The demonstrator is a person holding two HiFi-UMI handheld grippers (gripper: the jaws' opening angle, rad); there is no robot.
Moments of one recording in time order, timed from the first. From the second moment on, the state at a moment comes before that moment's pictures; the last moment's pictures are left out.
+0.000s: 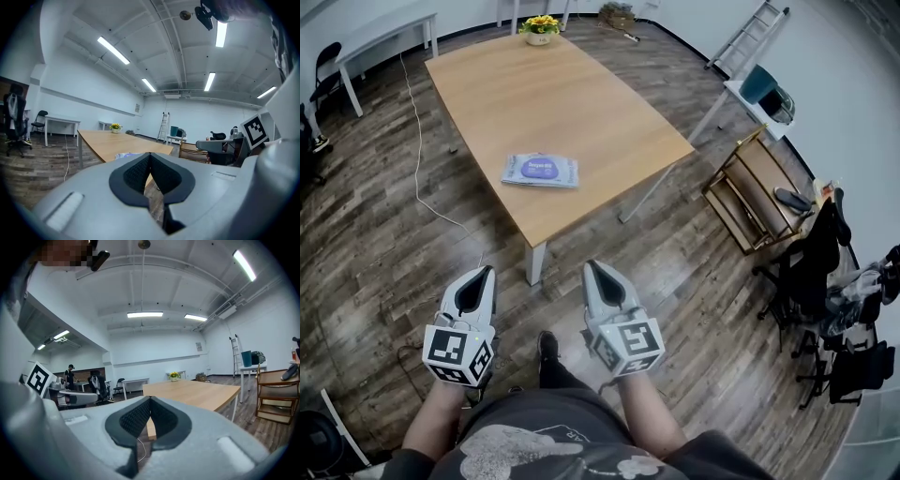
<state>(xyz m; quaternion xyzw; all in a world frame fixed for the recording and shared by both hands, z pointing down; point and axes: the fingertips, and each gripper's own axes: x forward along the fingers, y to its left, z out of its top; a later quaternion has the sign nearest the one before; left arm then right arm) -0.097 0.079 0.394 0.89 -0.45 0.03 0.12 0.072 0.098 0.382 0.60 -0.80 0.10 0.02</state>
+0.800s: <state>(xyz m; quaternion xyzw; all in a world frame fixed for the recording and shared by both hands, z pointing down) -0.046 -0.010 0.386 0.87 -0.48 0.04 0.09 0.130 0.002 0.389 0.57 -0.82 0.10 0.03</state>
